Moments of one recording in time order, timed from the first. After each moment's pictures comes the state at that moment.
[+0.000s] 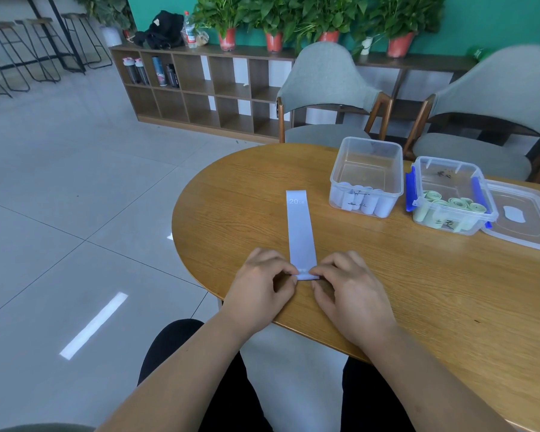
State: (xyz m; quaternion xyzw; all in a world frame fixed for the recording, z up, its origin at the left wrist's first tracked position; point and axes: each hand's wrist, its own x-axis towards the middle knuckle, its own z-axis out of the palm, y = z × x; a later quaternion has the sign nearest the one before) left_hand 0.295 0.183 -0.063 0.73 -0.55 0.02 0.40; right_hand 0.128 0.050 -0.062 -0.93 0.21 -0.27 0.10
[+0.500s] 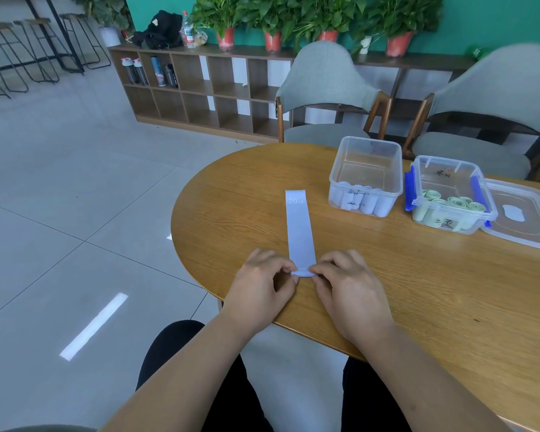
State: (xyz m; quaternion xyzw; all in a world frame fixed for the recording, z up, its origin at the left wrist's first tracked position) left_hand 0.294 0.182 -0.062 0.74 -0.55 0.03 0.39; right_hand 0.133 0.051 -0.062 -0.93 0.24 -0.28 0.08
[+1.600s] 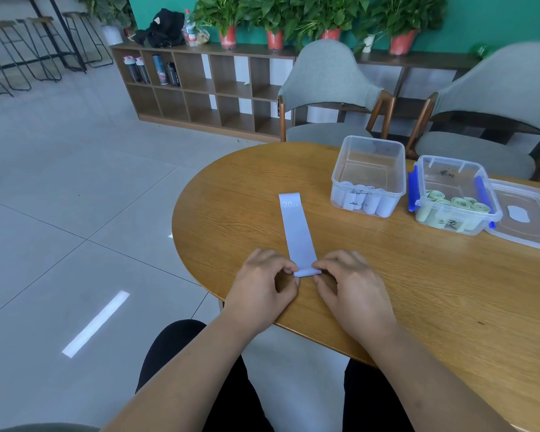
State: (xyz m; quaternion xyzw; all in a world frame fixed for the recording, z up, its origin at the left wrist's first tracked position) left_hand 0.293 0.181 -0.063 0.75 -0.54 0.03 0.39; right_hand 0.134 0.044 -0.064 -0.92 0.25 -0.28 0.13
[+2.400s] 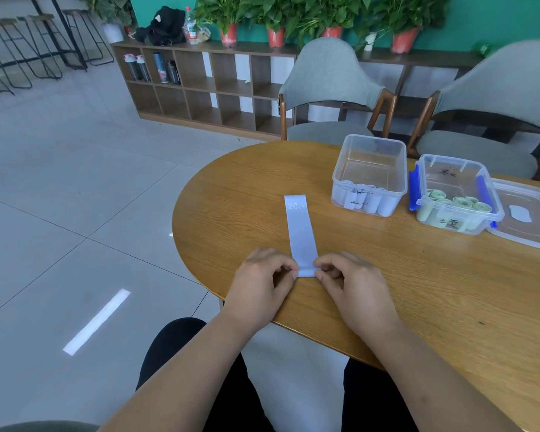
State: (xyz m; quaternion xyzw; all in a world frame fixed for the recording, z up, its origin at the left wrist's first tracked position) left_hand 0.293 0.182 -0.058 0.75 -0.52 0.01 0.41; right_hand 0.132 0.041 -0.061 -0.90 0.25 -0.29 0.23
